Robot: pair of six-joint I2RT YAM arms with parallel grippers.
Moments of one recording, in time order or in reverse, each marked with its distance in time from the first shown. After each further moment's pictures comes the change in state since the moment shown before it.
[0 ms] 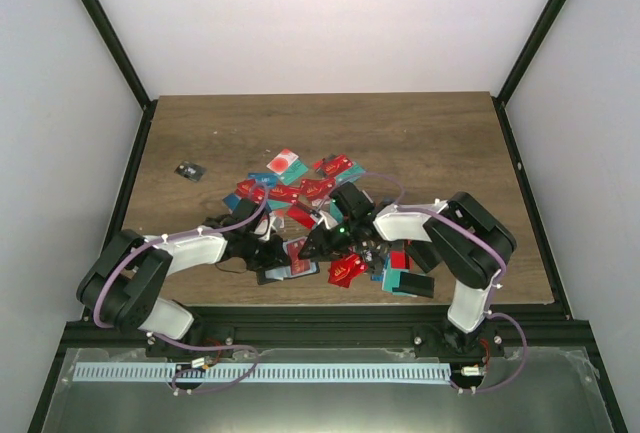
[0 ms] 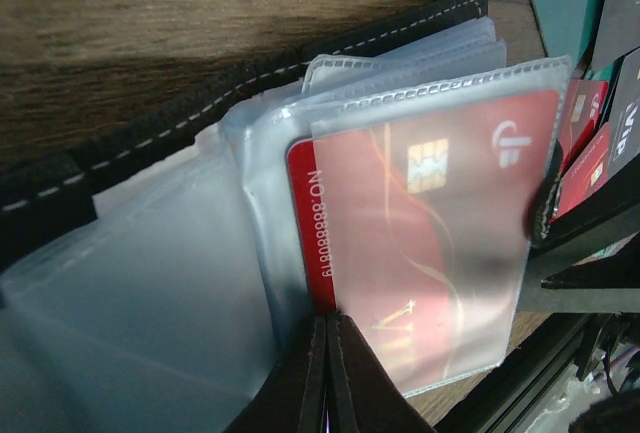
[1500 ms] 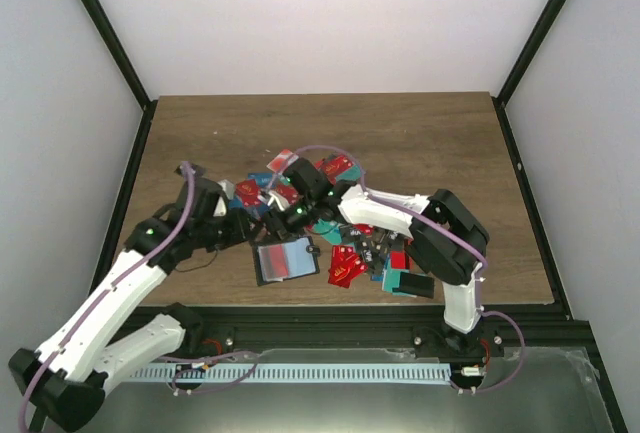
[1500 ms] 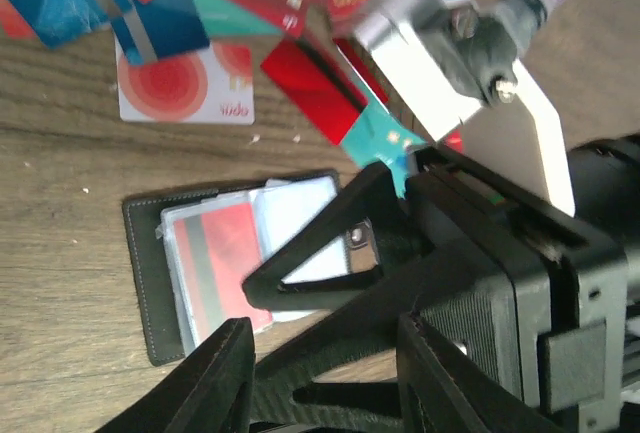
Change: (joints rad) left arm 0.016 -0.555 0.333 -0.656 -0.369 -0.084; right arm 0.153 0.121 0.425 -0.139 -0.079 -0.055
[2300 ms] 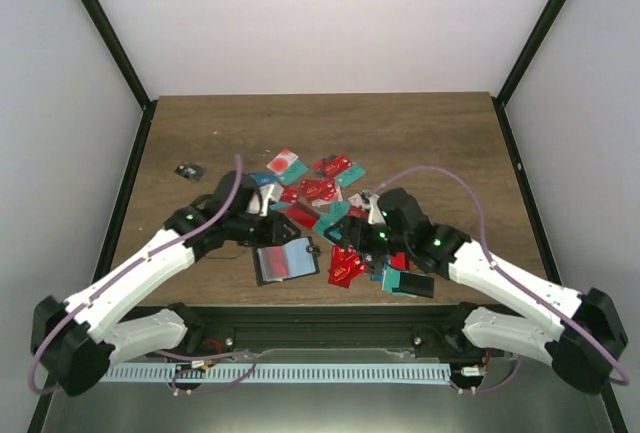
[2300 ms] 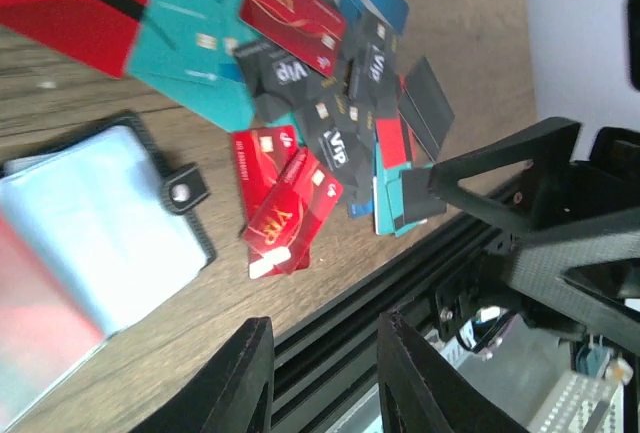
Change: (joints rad) left arm -0.101 0.122 -0.002 0.207 0.251 0.065; right arm -0.093 -0.828 -0.541 -0.062 0.568 0.250
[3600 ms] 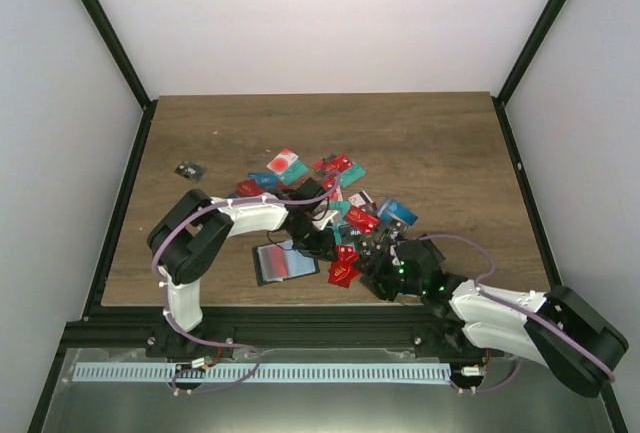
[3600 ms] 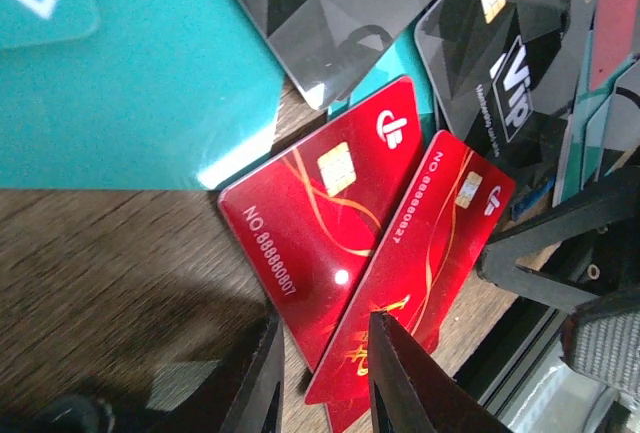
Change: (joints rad) left arm -0.137 0.861 0.220 0.164 0.166 0.285; right arm -0.059 -0.065 -0.679 0.589 0.027 0.674
